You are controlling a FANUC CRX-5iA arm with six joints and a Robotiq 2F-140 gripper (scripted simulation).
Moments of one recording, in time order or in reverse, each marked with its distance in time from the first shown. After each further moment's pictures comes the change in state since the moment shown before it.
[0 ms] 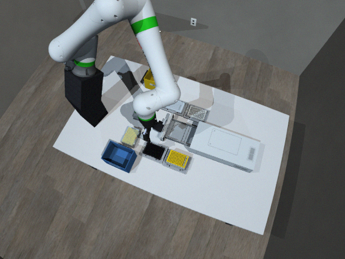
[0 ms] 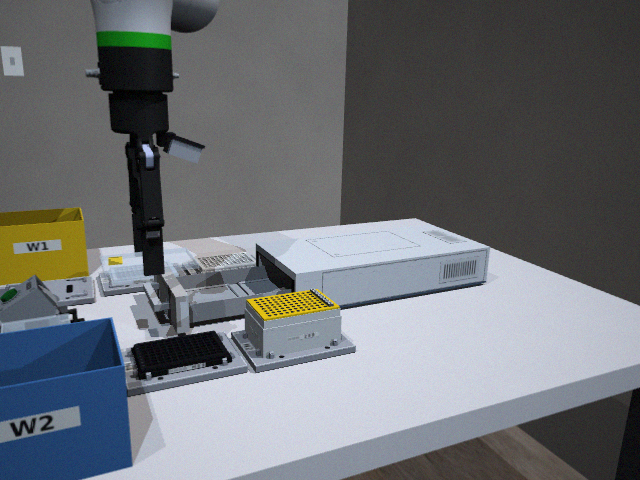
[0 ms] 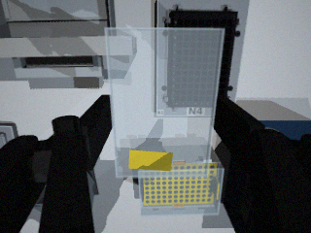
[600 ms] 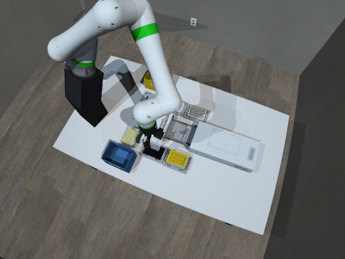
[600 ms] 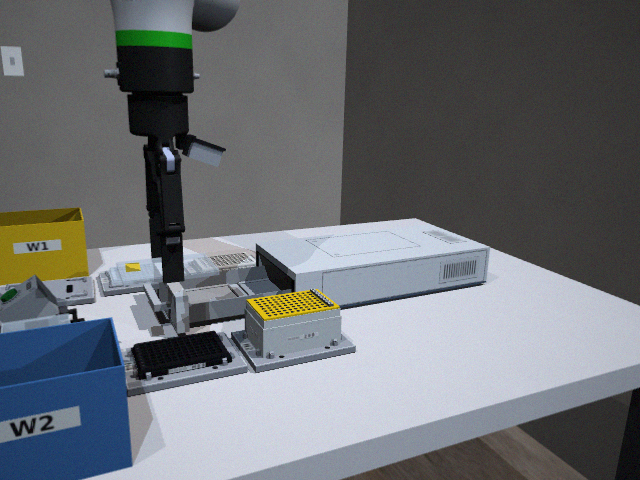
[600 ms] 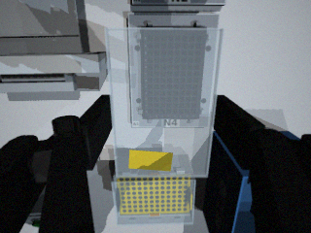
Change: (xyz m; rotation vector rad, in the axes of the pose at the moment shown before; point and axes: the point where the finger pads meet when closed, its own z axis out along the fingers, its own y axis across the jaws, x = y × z) arm 0.019 0.038 0.000 0.000 0.000 0.000
